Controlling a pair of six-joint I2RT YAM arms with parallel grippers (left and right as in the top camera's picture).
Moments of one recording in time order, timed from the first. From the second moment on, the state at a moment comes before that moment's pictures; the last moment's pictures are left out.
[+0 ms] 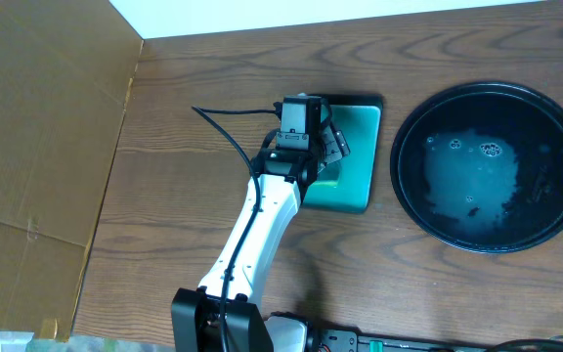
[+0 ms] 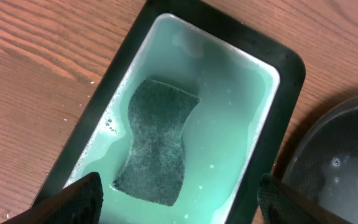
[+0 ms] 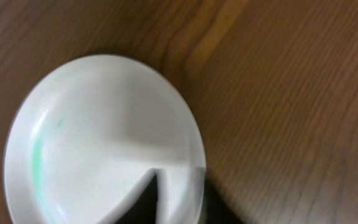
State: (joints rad) left arm -0.14 1.44 1.04 -0.58 -0.11 -0.48; right arm -0.46 1.69 1.07 -0.33 0.14 0.52
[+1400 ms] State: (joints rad) left arm -0.14 1.44 1.04 -0.58 -0.11 -0.48; right arm -0.03 0.60 0.65 -0.60 0.12 0.55
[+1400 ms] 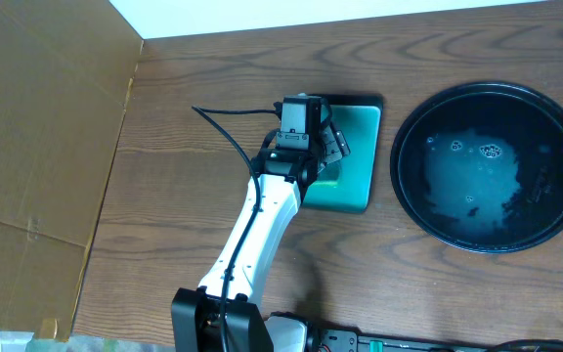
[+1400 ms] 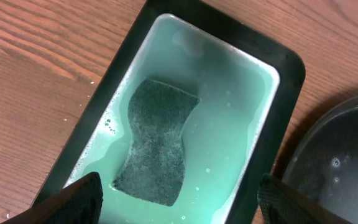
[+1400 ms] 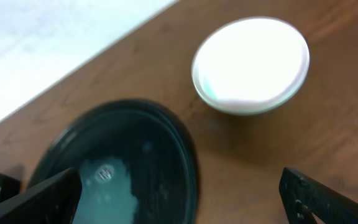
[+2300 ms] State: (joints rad) left arm -0.14 1.44 1.04 -0.58 -0.11 -0.48; right arm -0.03 0.60 0.65 -0.68 0.12 0.51
